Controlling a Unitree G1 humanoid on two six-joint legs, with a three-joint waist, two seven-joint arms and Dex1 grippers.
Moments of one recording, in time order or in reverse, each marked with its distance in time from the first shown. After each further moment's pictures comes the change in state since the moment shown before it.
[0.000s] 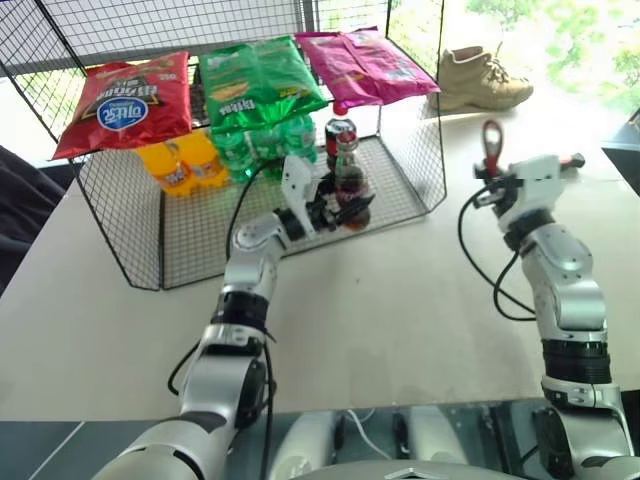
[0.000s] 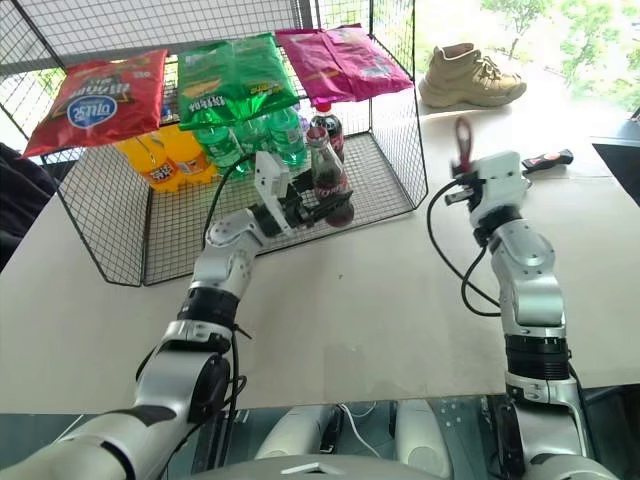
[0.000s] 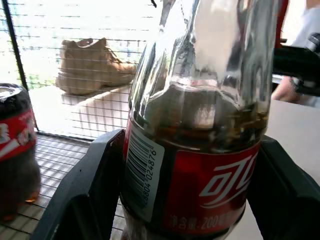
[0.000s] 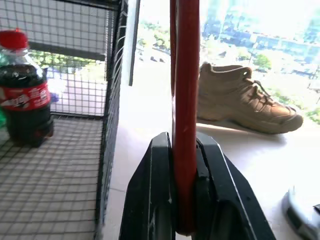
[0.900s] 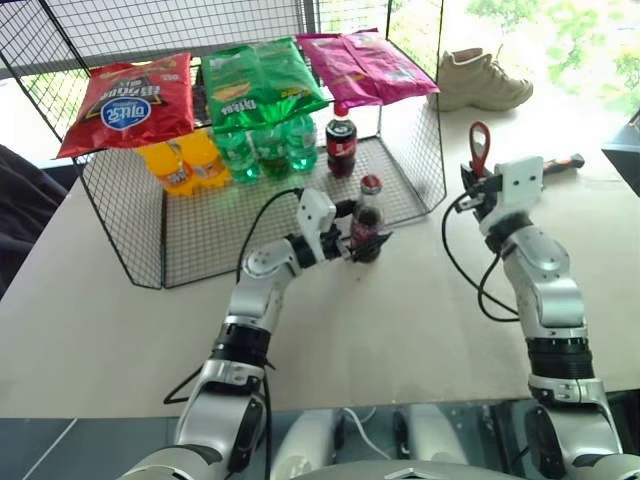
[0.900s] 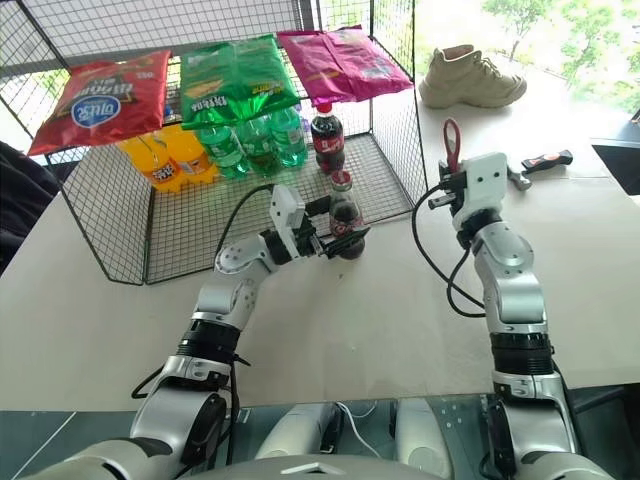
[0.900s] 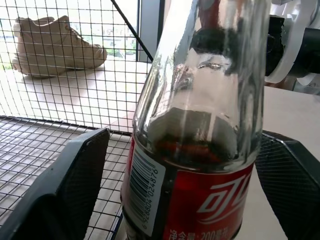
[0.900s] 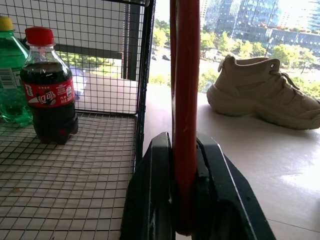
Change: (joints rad) left arm 0.136 -0.012 -0.100 -0.156 0.011 -0.011 0.052; right arm -0.012 0.049 0.057 0.048 -0.001 -0.019 -0.002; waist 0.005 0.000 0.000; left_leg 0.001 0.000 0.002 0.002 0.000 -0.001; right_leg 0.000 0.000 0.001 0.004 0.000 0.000
